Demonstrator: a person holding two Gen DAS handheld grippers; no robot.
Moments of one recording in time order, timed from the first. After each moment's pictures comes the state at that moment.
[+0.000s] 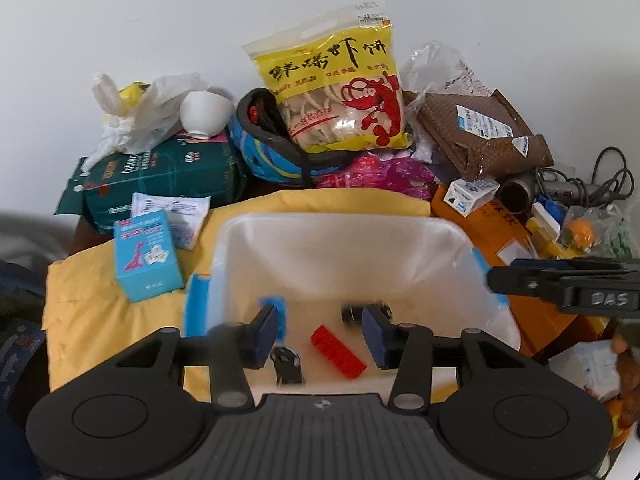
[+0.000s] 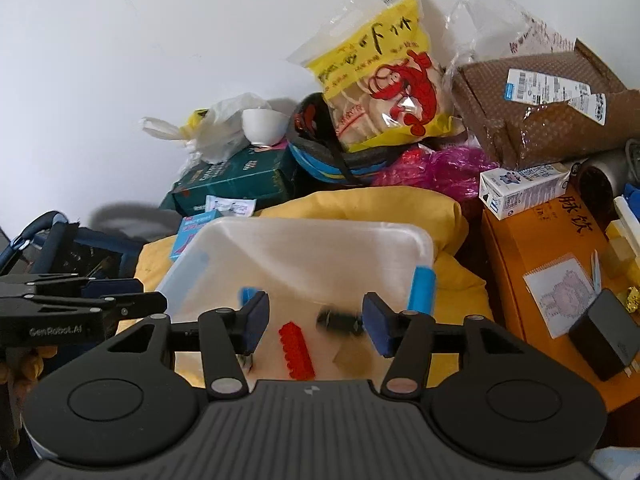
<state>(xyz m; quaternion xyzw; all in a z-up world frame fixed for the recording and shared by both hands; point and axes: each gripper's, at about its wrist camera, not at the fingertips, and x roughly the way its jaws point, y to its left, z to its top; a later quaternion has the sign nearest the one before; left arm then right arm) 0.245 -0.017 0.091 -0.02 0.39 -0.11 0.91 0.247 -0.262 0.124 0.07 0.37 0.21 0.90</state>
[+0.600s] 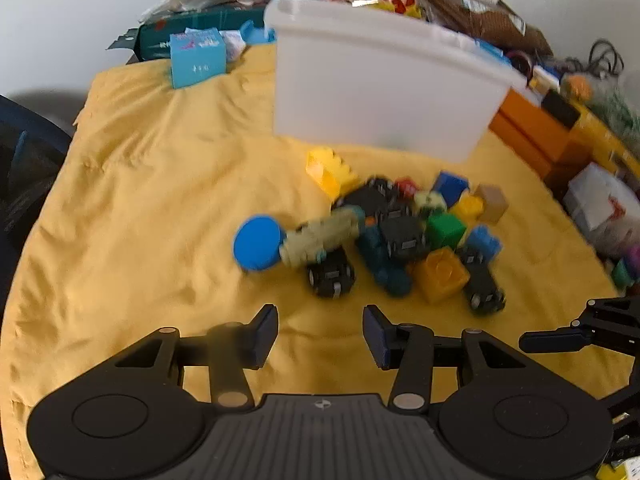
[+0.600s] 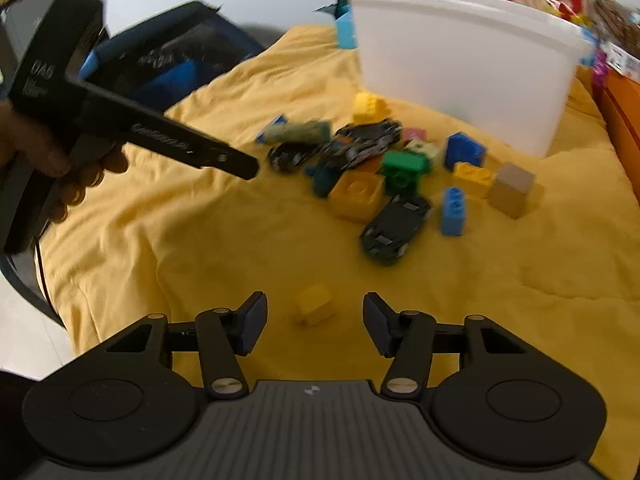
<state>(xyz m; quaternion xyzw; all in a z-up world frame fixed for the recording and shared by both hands) 0.063 0.007 -0.056 -0.03 0.45 -0.08 0.89 0.018 -0.209 -0.026 -0.10 0.42 0.36 0.83</state>
